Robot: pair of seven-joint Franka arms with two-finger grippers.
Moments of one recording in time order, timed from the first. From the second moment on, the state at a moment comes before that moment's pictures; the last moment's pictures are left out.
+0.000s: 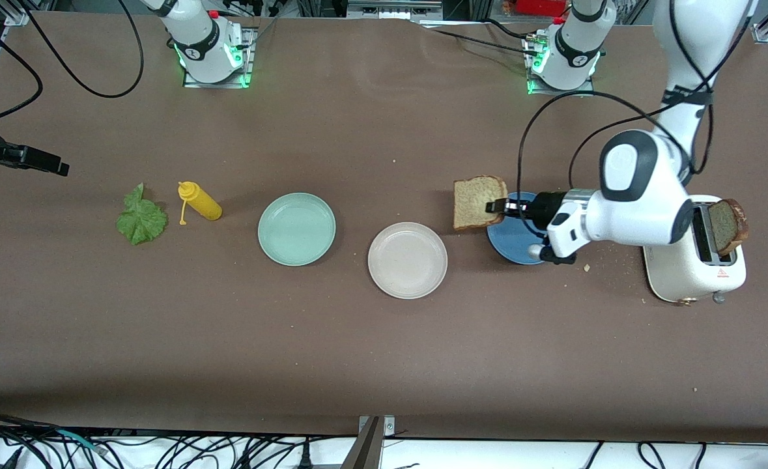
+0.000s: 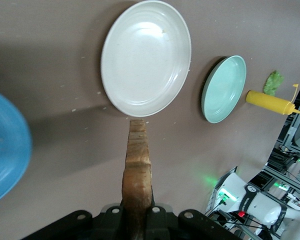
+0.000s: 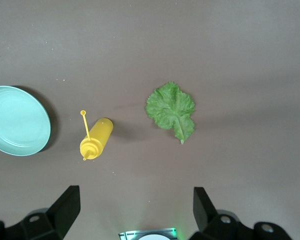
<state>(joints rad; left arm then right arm) -0.11 0.43 -0.13 -1.77 -0.79 1.86 0.13 0.05 0.12 -0.20 -1.60 0.03 1.52 0.01</state>
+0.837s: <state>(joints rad) -0.20 0.72 -0.24 -1.61 -1.05 2.23 0.32 0.05 0.10 -0.30 -1.86 0.19 1.73 -0.37</state>
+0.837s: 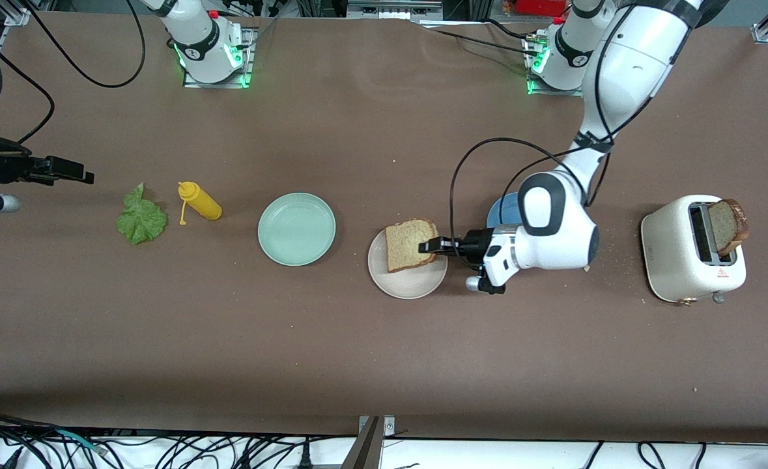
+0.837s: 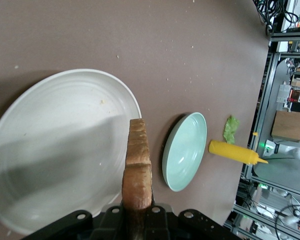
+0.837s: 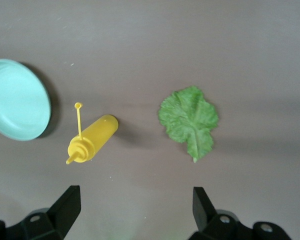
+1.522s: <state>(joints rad) -0.19 0.74 -0.25 -1.60 -1.05 2.25 0.36 0.04 0.08 -0.48 -2.12 0.58 1.82 -1.42</state>
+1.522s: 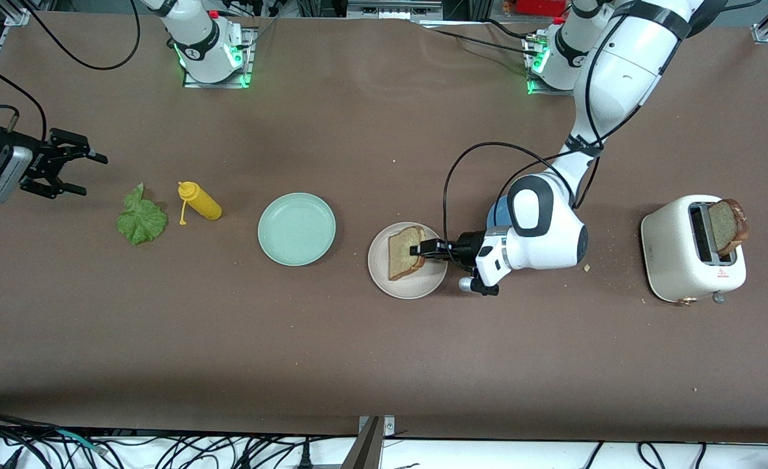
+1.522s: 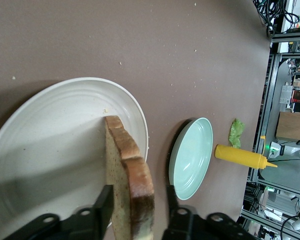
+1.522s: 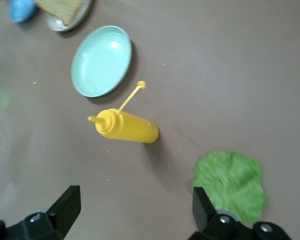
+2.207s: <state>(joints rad) -0.14 0.66 -0.13 -1.62 -0.95 2.26 0.38 0.04 0.30 -0.49 -2.18 0.92 1.84 -2.23</state>
